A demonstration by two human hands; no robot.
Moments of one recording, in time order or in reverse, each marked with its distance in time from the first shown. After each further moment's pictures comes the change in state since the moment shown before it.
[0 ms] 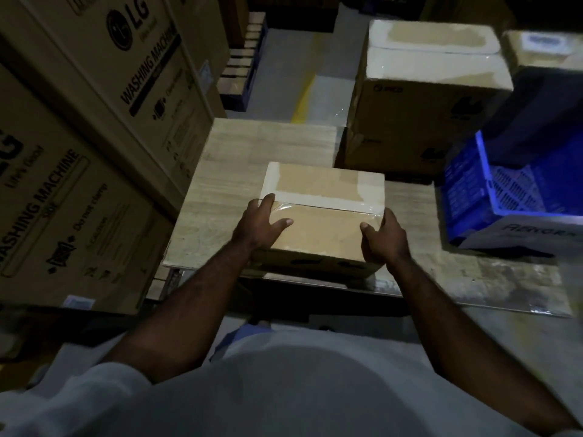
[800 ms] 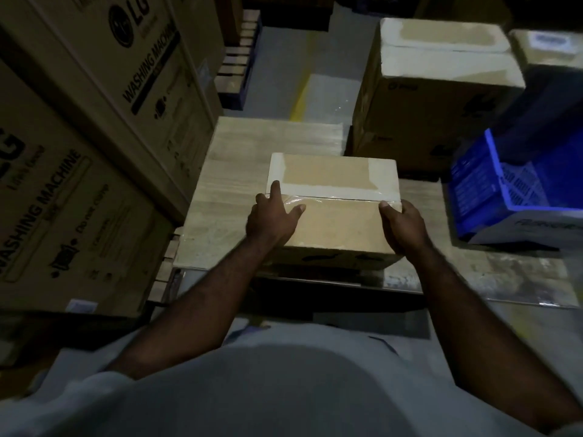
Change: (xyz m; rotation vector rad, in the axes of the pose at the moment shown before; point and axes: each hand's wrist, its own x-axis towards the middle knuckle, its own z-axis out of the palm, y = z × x) left_hand -0.014 0.017 -0.020 0.028 0.115 -0.094; right_hand 0.009 -0.011 -0.002 0.278 0.002 0.057
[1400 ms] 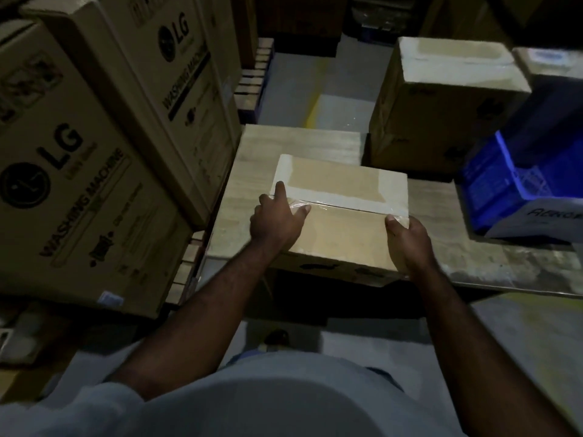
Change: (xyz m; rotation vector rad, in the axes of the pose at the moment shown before) left_hand -0.065 -0.058 -0.060 0.040 0.122 0.039; right_hand -0.113 0.010 0.059 0.028 0.129 -0.026
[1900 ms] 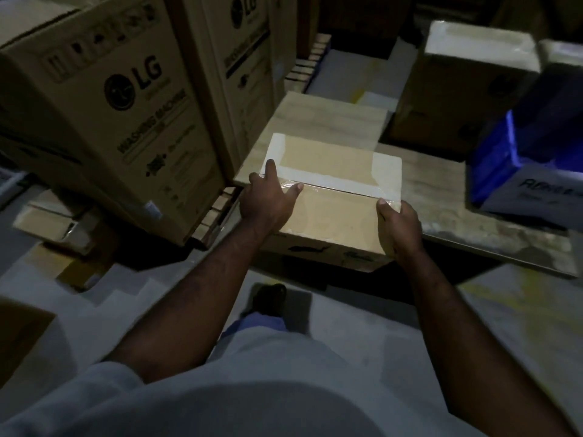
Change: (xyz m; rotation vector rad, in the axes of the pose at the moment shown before) left_hand -0.232 -0.007 -0.016 0.000 0.196 -0.185; right_hand -0.158 0.051 -0.073 0.016 -0.153 -0.154
